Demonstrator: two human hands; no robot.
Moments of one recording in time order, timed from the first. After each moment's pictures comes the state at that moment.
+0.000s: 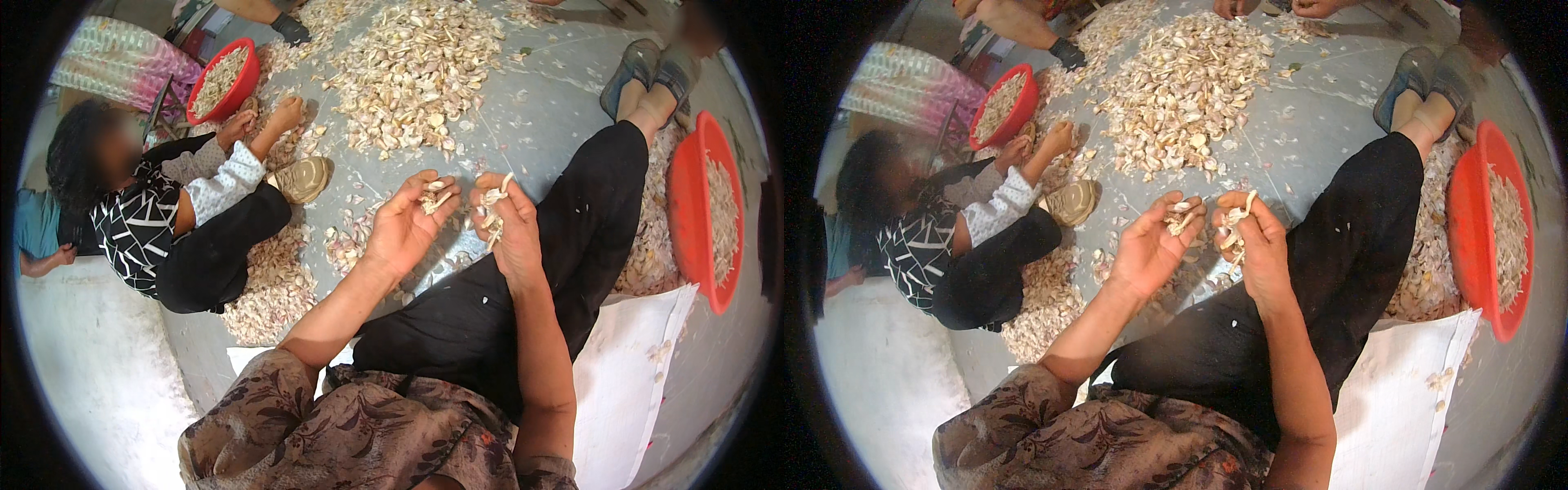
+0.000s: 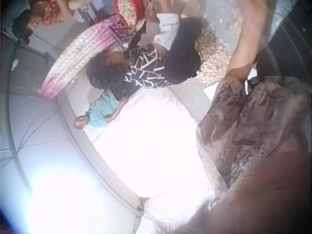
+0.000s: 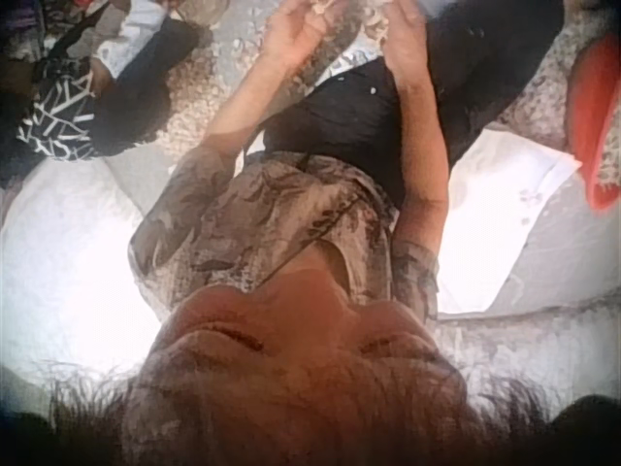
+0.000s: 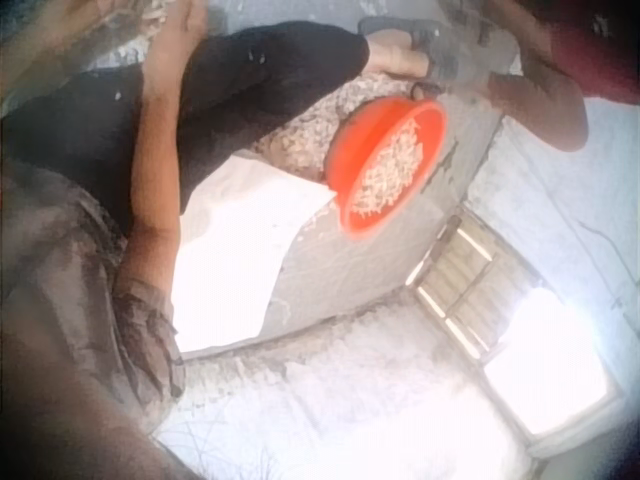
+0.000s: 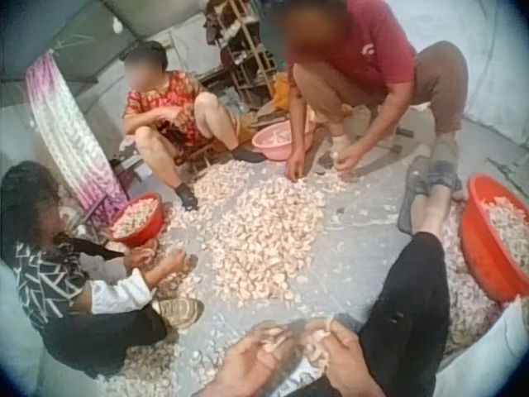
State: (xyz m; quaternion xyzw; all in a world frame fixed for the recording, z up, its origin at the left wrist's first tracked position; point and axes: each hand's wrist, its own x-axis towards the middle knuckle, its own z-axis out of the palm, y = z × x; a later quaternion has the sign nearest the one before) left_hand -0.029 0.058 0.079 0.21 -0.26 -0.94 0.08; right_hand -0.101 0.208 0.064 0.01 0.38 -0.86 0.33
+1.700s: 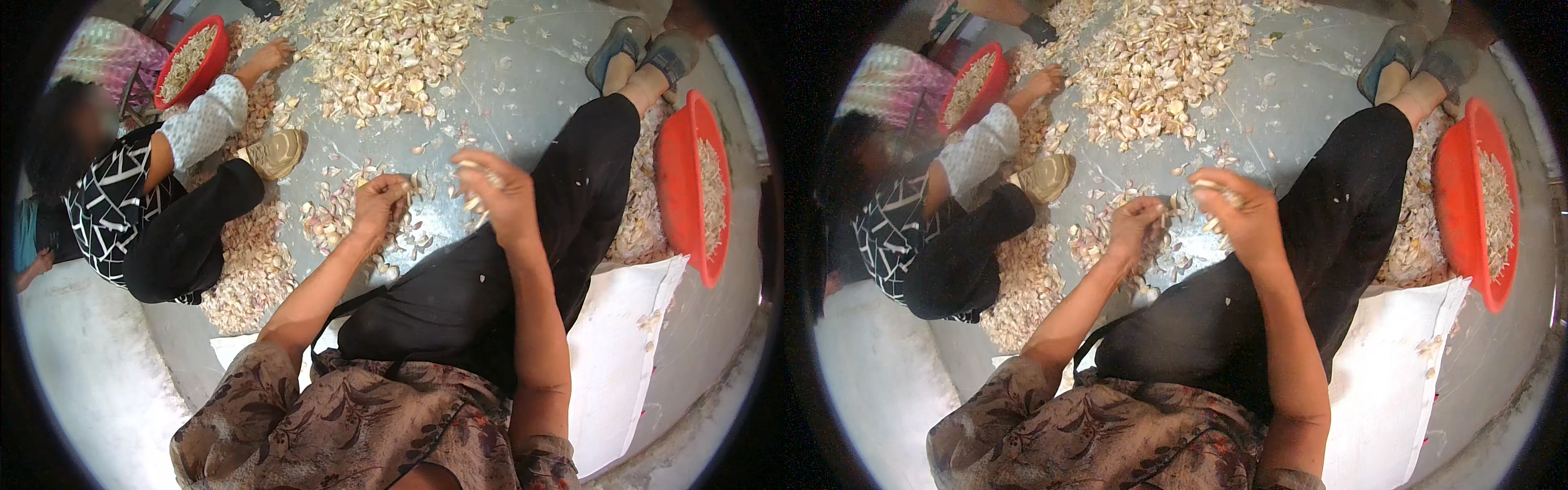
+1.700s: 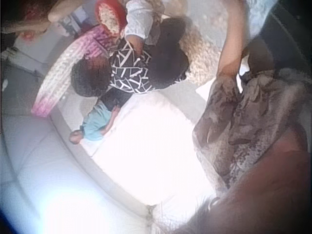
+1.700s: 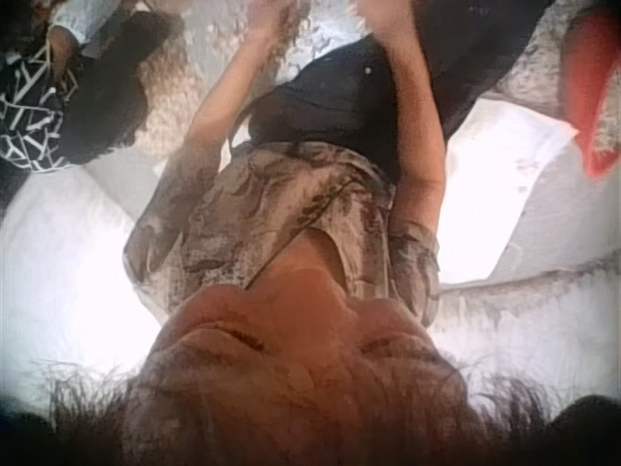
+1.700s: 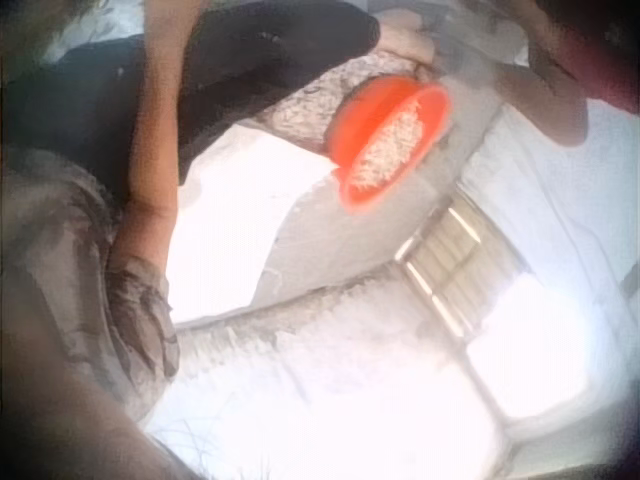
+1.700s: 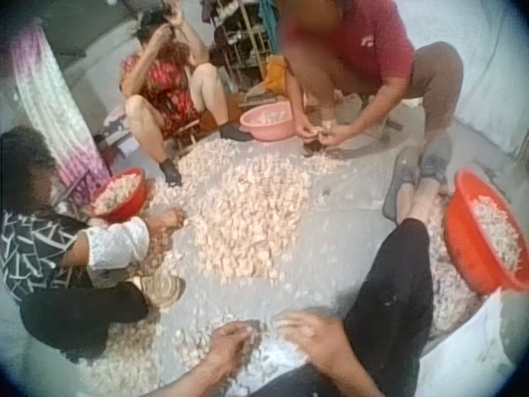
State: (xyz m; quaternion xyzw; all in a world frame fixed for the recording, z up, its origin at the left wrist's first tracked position) left_hand 0.007 0.024 0.008 0.36 -0.61 -0.71 0.01; right_hand -0.099 0.214 0.066 -0.17 0.60 -0.74 0.25
